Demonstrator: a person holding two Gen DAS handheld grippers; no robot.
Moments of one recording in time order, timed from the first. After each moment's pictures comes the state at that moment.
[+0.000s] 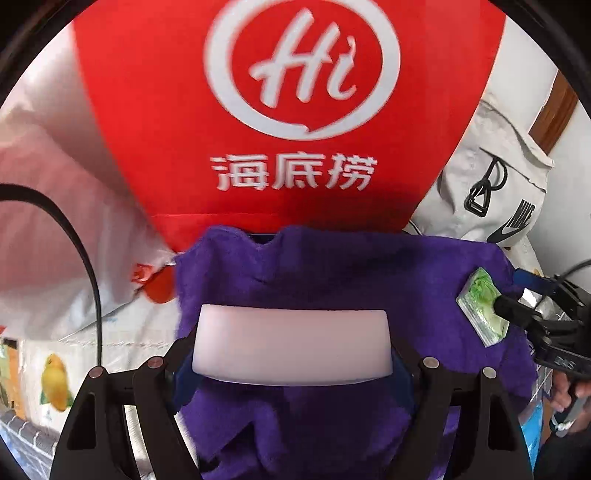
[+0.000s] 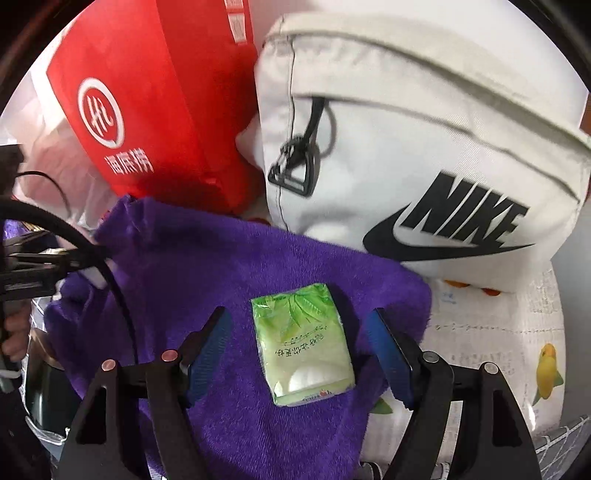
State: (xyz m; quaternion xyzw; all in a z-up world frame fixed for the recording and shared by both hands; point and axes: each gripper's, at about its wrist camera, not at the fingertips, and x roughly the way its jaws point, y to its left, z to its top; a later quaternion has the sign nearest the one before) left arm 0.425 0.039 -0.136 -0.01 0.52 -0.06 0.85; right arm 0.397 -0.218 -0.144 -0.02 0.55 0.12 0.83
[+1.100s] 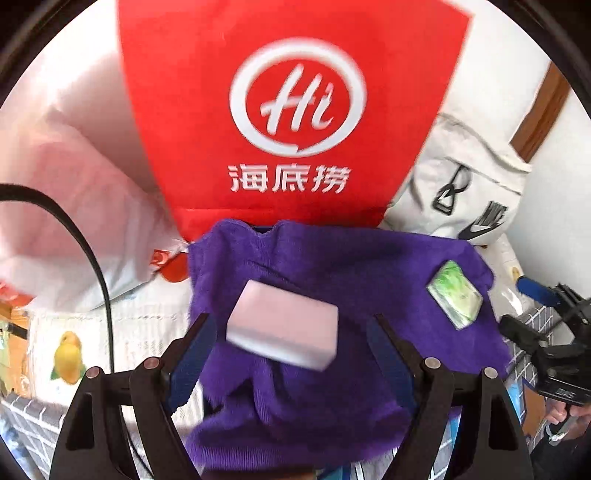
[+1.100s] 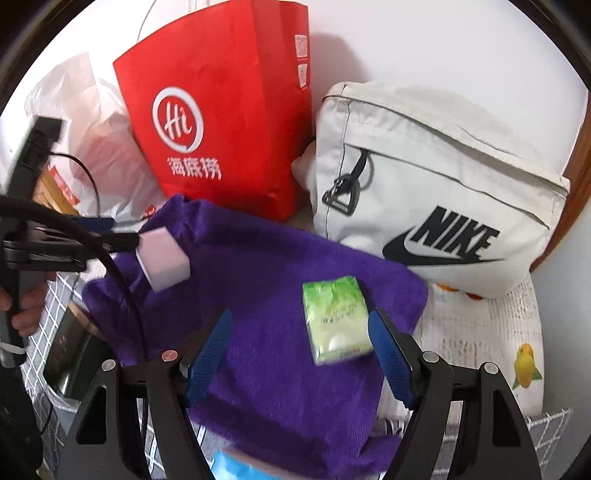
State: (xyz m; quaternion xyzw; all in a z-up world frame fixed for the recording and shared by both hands) left arm 0.384 0.046 -0.104 -0.03 0.51 -0.07 0.86; right arm 0.353 -0.198 -0.092 -0.05 0.51 0.15 0.84
